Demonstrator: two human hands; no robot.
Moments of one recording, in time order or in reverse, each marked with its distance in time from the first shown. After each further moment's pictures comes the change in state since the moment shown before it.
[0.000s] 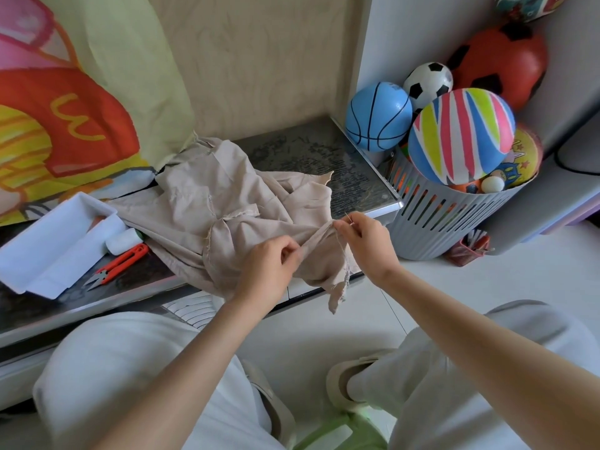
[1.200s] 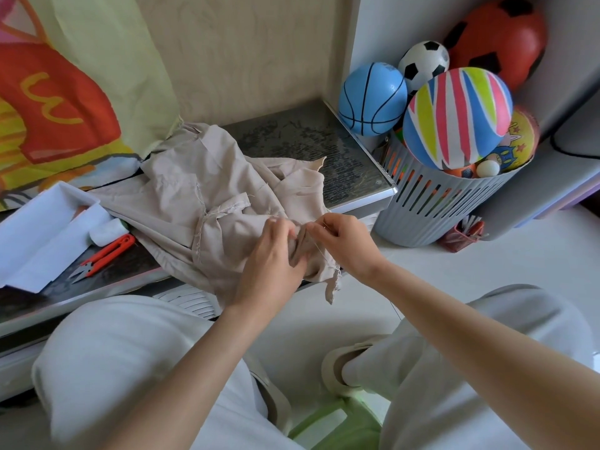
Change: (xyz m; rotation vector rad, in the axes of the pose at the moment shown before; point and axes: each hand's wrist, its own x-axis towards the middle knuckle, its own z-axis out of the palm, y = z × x) left_hand -0.018 0.013 0.017 0.078 0.108 0.117; right_hand -0.012 -0.005 0.011 -0.019 -0.167 -0.066
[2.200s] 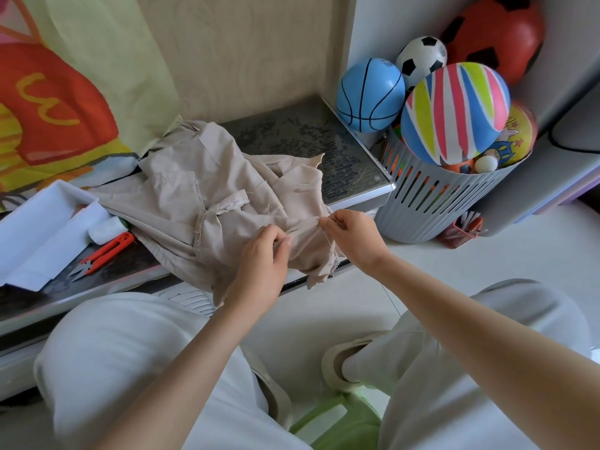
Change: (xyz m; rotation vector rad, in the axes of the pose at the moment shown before) left_hand 0.000 -0.010 -0.006 -0.128 -0.009 -0.081; right_hand 0.003 0.010 -0.008 -0.055 0.051 0.113
